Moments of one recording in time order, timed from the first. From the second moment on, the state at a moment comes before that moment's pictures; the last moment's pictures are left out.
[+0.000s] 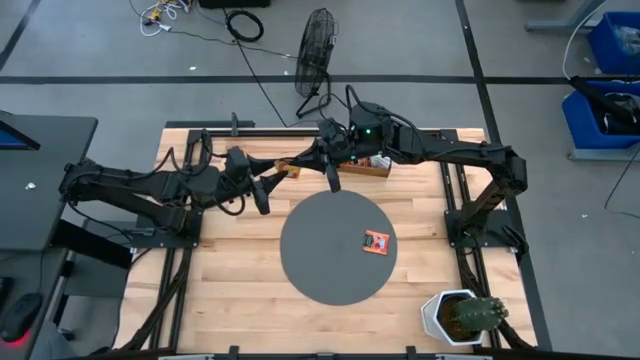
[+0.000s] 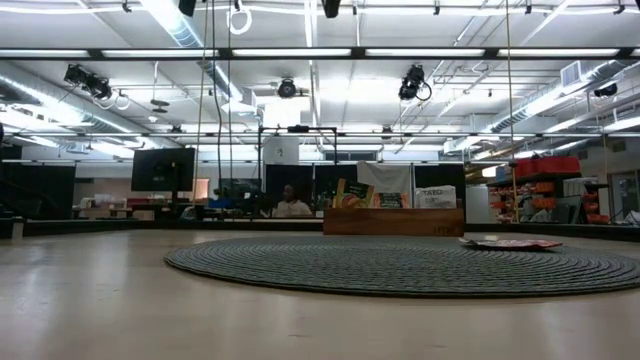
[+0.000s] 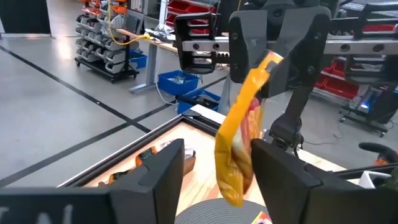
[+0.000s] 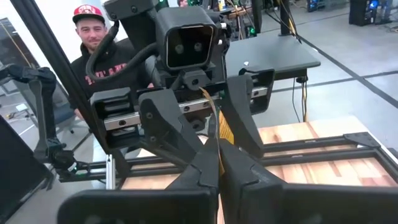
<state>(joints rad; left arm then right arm) -0.14 1.02 0.95 -0.04 -0.65 -0.31 -0.19 1.66 1.61 -0.10 -0.39 0.18</state>
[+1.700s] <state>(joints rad) 0.17 1.07 0.65 0.24 -0.10 -0.21 -0.25 1.88 2.04 -0.90 -0.29 -0.02</state>
